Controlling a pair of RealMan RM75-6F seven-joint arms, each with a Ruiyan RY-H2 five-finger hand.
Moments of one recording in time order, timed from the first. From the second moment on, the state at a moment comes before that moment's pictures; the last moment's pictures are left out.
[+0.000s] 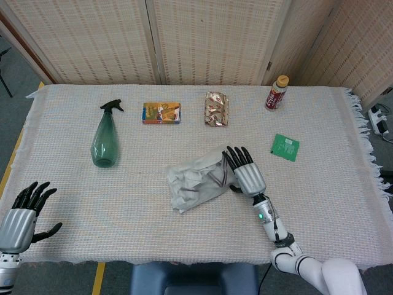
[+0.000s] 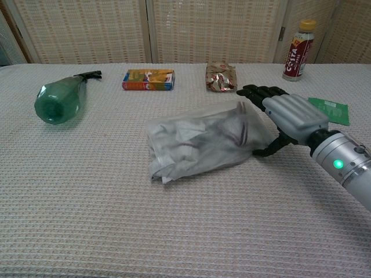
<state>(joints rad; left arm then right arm) -0.11 -1.21 -0.02 -1.47 1.60 1.54 -0.02 0.63 -2.00 0.21 -0.68 -1.54 1.18 -0.01</state>
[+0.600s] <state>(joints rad) -0.13 -1.23 0.03 -1.46 1.66 1.50 -0.02 0.57 -1.78 0.19 -0.93 -1.49 1.17 0.11</state>
